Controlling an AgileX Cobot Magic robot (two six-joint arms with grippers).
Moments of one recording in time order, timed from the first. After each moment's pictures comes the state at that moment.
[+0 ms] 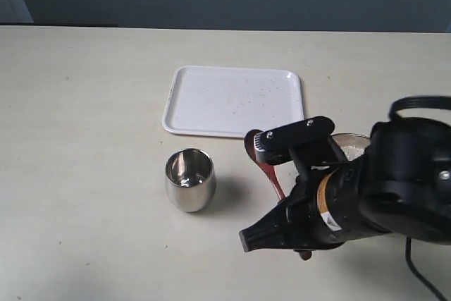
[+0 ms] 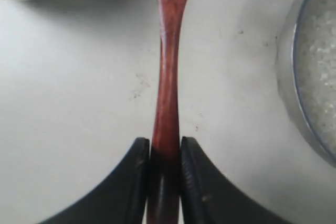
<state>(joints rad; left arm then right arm) 0.12 0.00 0.00 0.03 0.23 0.07 1.12 1.43 -0.67 -0.31 0.60 0.83</state>
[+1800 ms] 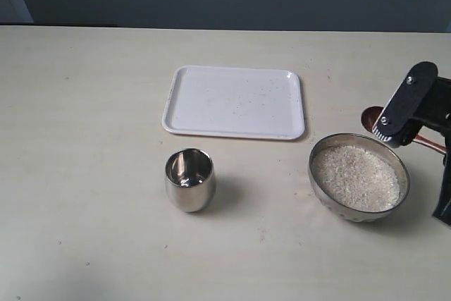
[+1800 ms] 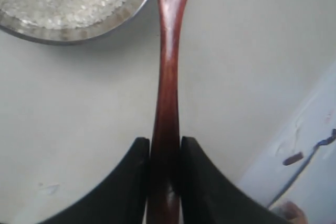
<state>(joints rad) 0.12 0.00 0.00 0.03 0.23 0.07 0.78 1.21 -0.75 -0.59 1.22 0.02</state>
